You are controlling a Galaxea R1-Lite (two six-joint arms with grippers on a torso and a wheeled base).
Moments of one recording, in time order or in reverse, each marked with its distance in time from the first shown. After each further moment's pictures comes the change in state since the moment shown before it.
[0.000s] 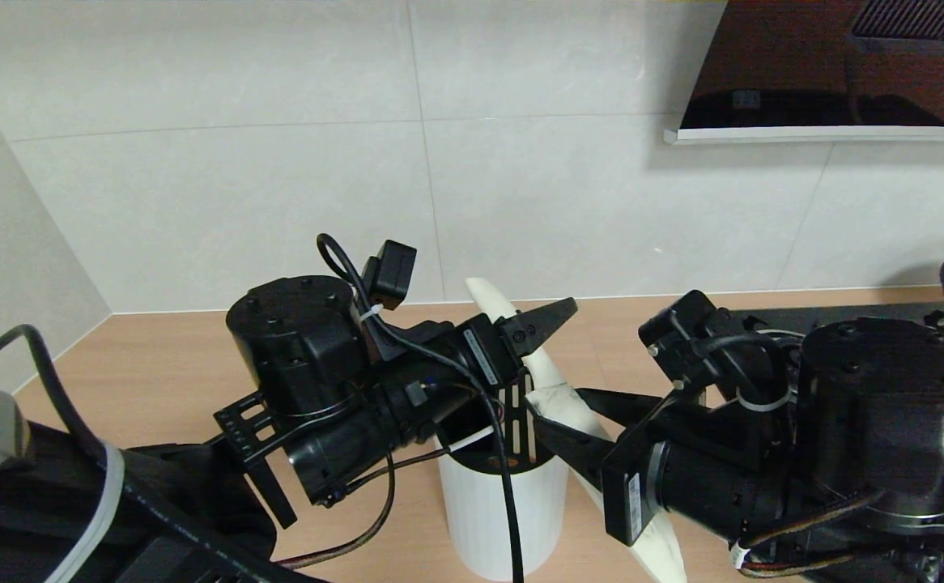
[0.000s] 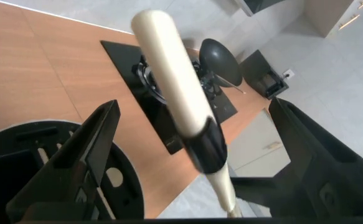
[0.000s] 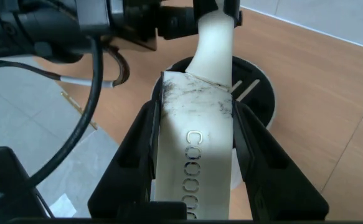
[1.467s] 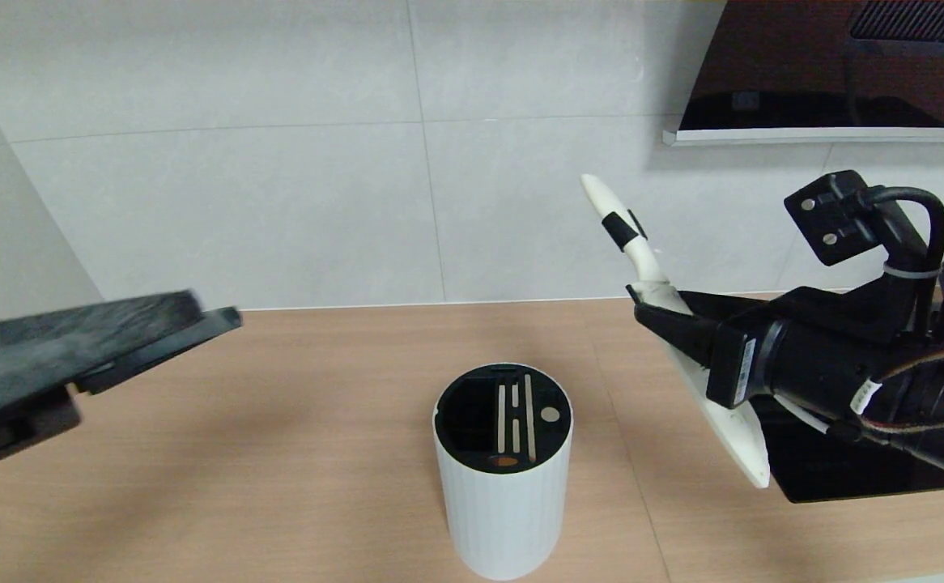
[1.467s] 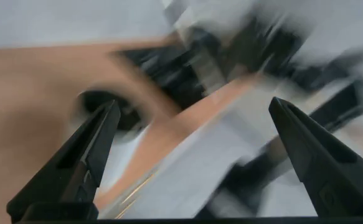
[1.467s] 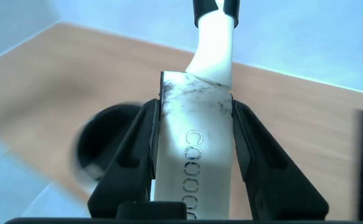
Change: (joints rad) left arm 0.373 -0.780 0.079 0.649 -0.508 0.141; right arm -0.216 -0.160 -0.074 0.129 0.026 -0.023
